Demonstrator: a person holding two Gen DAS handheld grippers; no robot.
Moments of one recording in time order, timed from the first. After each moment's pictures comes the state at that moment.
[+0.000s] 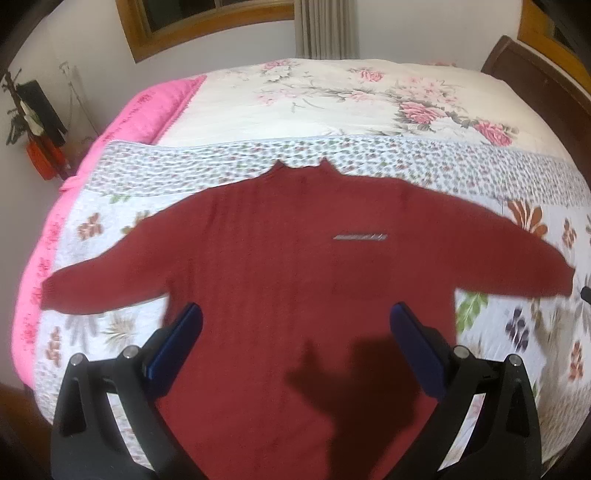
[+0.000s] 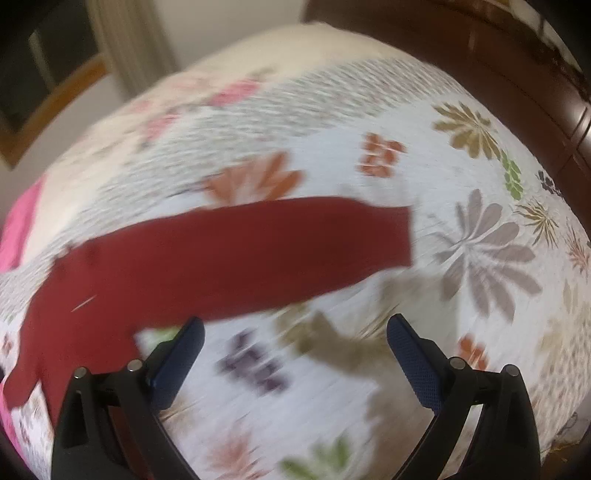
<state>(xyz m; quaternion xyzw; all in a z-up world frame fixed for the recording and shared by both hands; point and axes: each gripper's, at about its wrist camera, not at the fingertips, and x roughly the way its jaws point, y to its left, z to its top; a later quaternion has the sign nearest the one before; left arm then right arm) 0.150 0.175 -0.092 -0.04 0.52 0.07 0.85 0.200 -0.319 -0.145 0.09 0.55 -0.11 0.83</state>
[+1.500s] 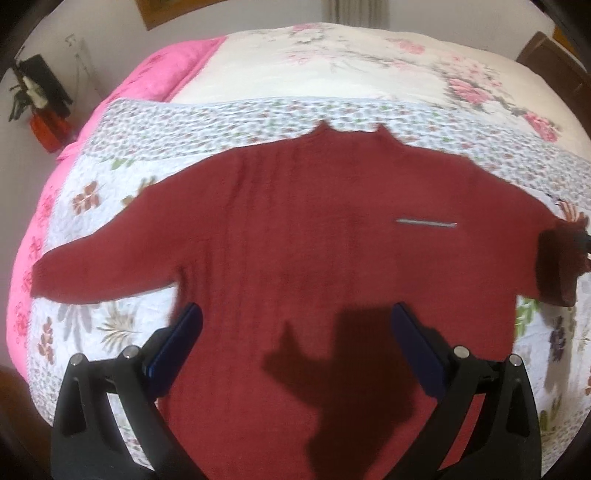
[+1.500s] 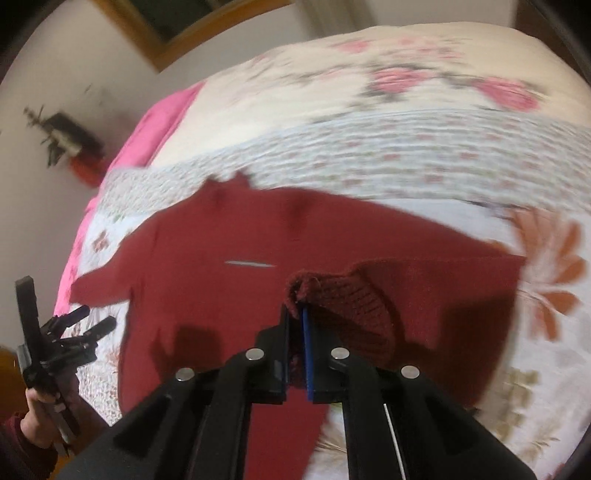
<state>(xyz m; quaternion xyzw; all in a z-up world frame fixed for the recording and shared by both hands) 0.153 0.271 -0.154 -0.05 0.57 0.11 0.81 0.258 -0.065 -0.155 0.05 0.57 0.25 0.78</state>
